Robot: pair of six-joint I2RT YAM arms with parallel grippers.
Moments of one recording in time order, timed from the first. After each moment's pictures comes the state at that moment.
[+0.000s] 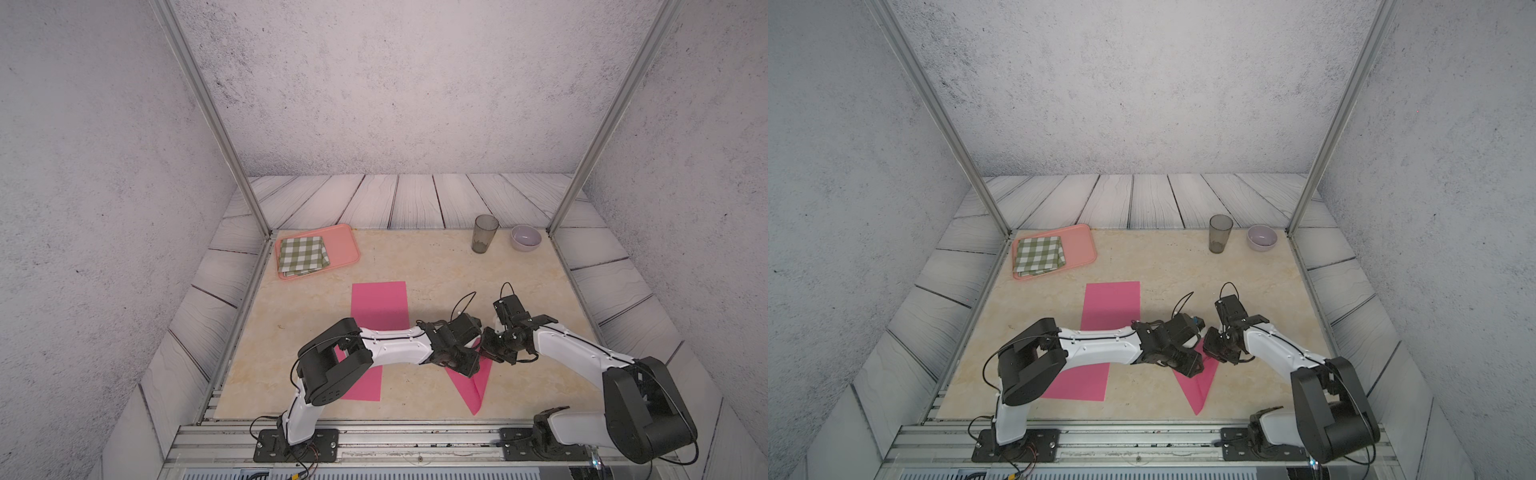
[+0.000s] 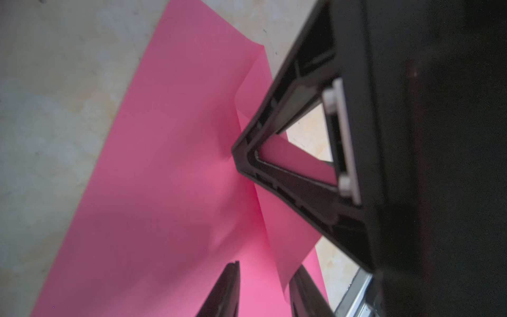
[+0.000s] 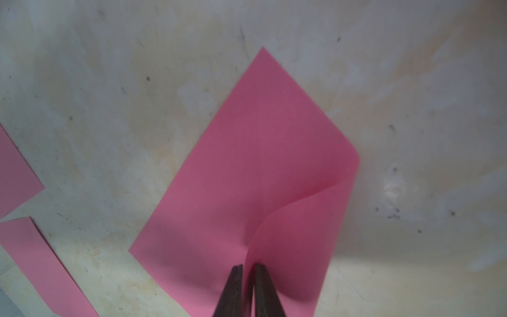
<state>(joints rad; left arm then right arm) -1.15 1.99 1.32 -0.27 0.24 -0.57 0.31 1.33 0.64 -0.60 -0.25 0.70</state>
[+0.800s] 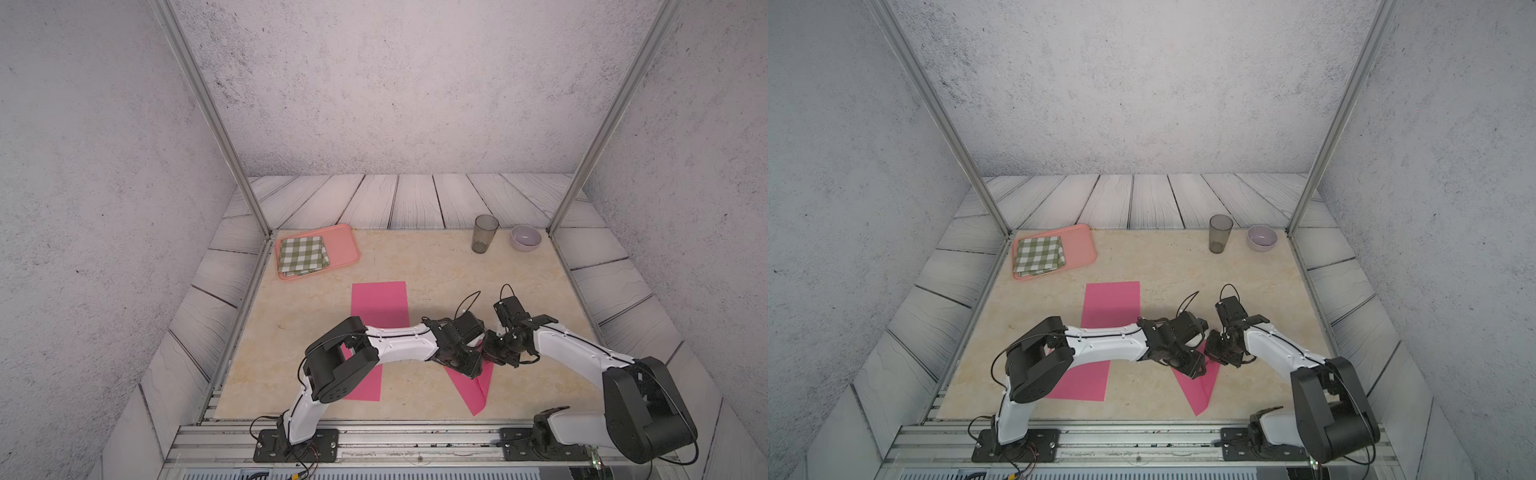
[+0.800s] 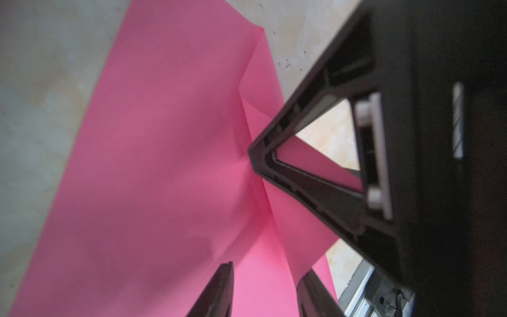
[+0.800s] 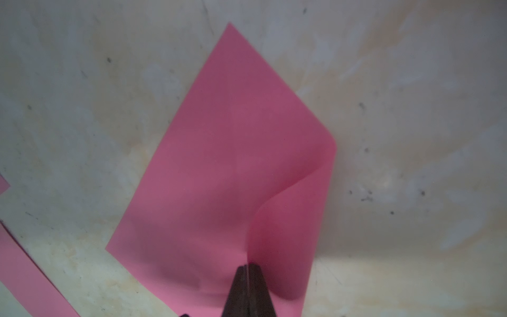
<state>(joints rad) -1.15 2.05 1.40 -0.37 0.29 -0.54 0.31 1.33 0.65 -0.66 -0.23 0.68</state>
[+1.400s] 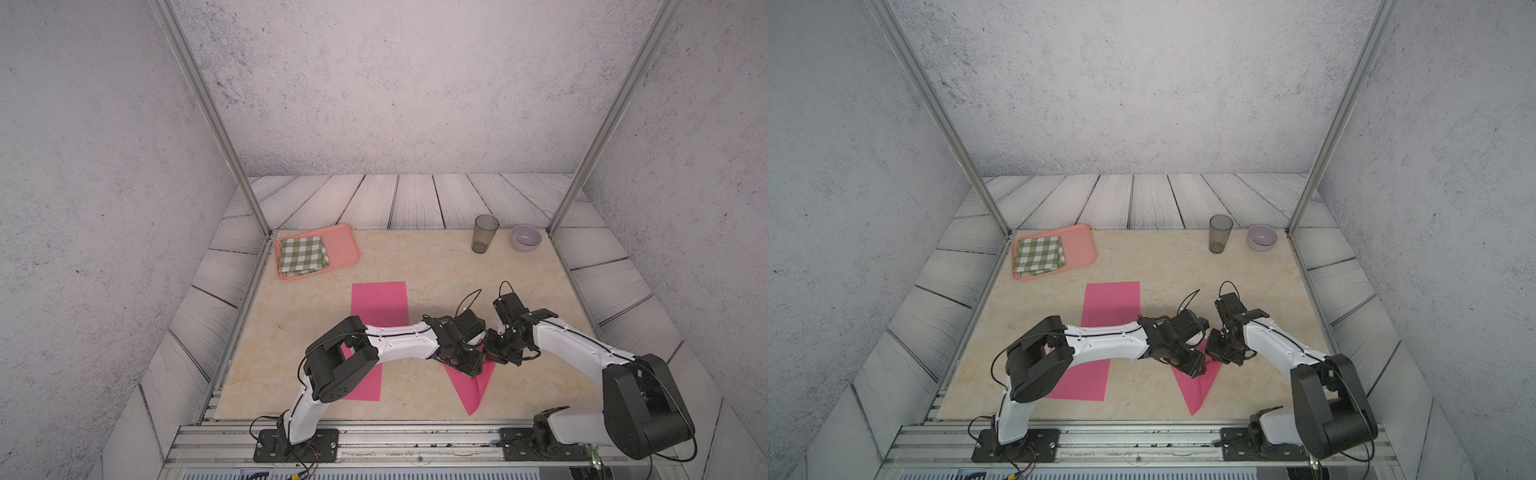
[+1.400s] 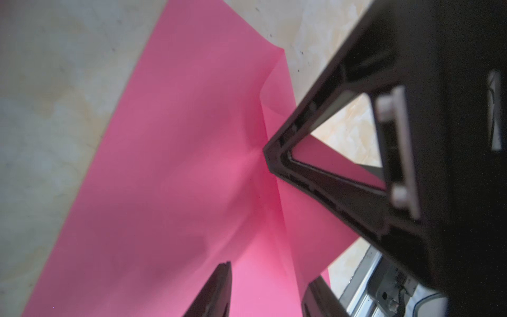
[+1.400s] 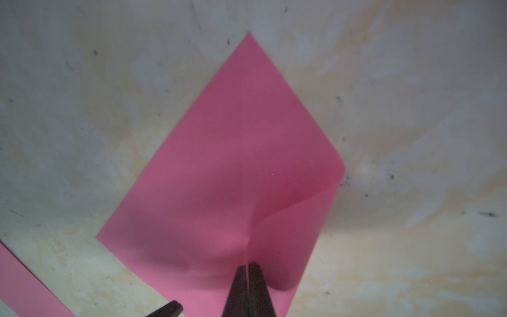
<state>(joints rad) -1.15 2.04 1.42 -0.40 0.29 -0.50 0.31 1.35 0.71 -0.76 -0.21 0.67</state>
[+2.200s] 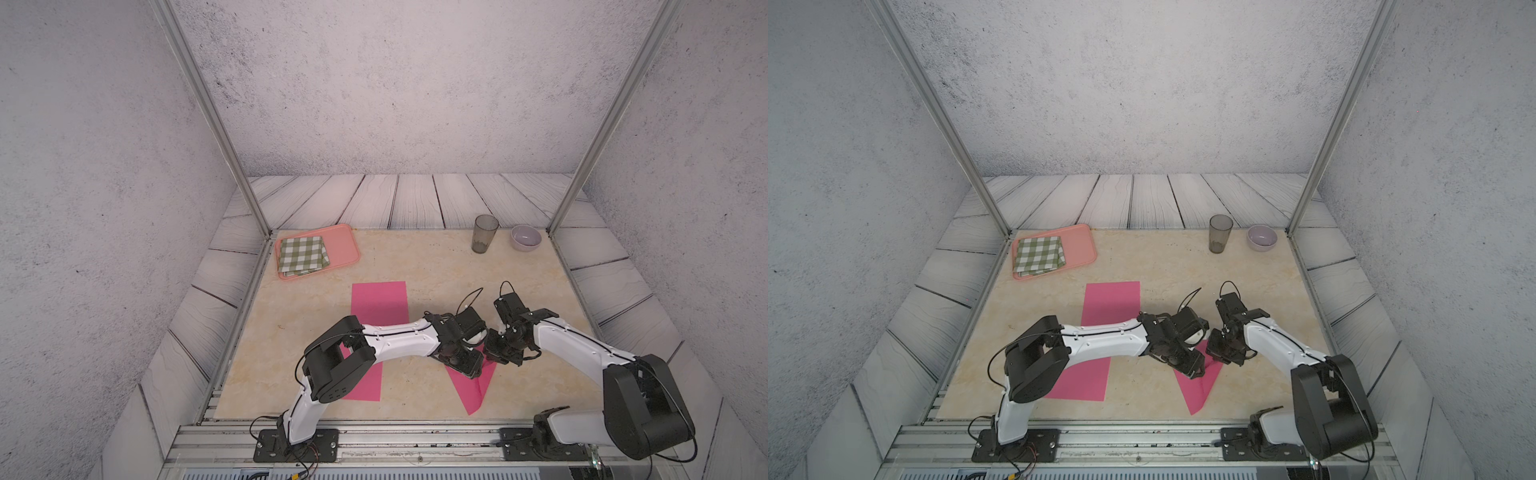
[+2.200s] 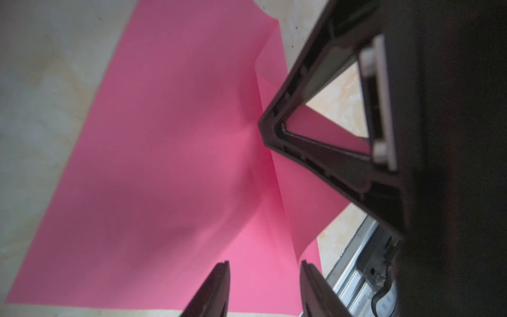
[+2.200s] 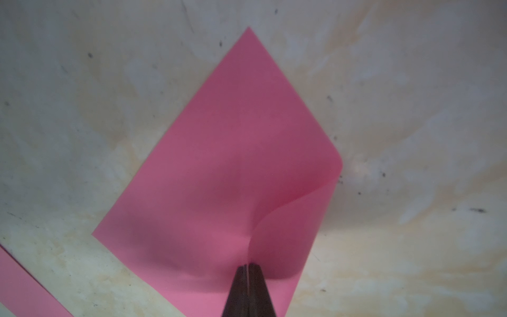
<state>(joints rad) -1.15 2.03 1.47 -0.51 0.33 -0.50 0.30 1.35 0.71 -0.77 -0.20 0.67</state>
